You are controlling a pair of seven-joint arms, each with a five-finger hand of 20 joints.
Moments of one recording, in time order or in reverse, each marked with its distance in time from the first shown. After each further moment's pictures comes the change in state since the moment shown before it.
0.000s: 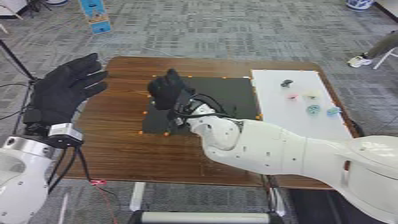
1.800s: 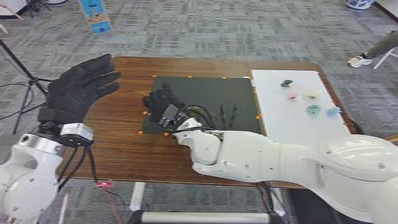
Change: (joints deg) left arm -3.5 0.1 4.3 1.5 -0.1 -2.1 0.0; right arm -0.6 -8.1 -6.7 7.3 -5.8 -1.6 13.1
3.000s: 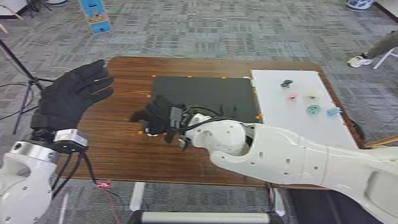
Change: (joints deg) left arm 4.4 -0.9 -3.2 -1.4 0.0 0.5 0.2; right arm -3.2 15.5 14.5 -21.3 6.6 -26.1 -24.5
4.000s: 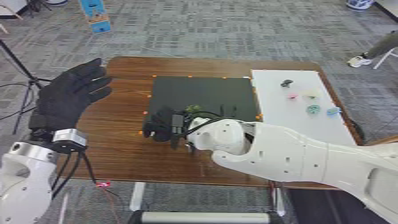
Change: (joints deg) left arm 0.3 -0.1 -0.1 -0.2 0.0 0.7 0.8; right arm 1.8 -0.7 -2.6 1.6 -0.7 -8.1 -0.9
